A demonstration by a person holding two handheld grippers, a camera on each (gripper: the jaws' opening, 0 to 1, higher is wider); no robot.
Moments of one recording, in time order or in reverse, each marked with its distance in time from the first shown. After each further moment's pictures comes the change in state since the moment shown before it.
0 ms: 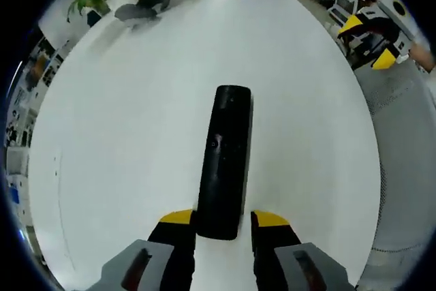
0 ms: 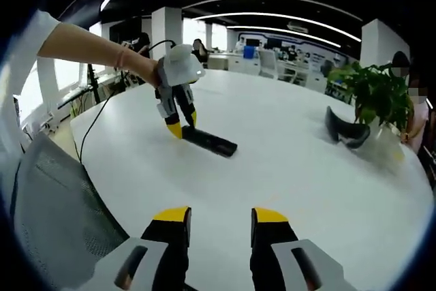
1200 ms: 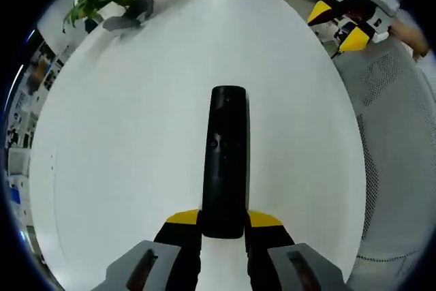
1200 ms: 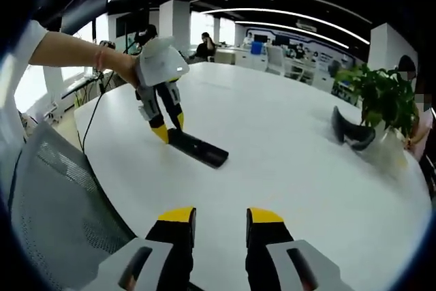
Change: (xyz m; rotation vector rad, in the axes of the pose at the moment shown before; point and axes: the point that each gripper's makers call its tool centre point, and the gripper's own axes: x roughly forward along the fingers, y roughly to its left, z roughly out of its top) left arm -0.002 -0.059 -0.010 0.004 -0.014 0.015; right arm 0.002 0.006 -0.005 -0.046 0.042 0.024
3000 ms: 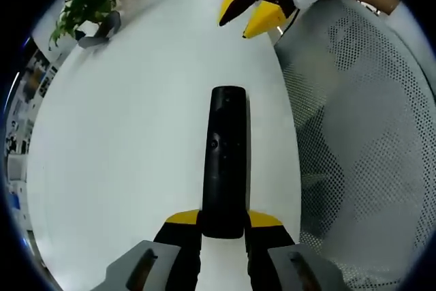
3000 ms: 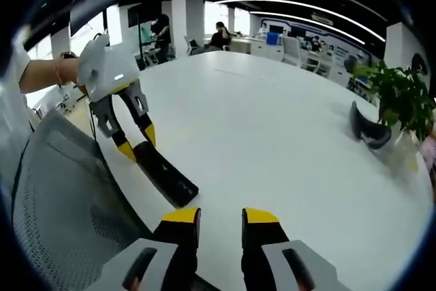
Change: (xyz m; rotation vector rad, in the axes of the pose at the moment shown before) left arm -0.005 -0.114 -0.010 0.037 -0.010 -0.019; right arm 0.007 0.018 -0.013 -0.038 0.076 0.095
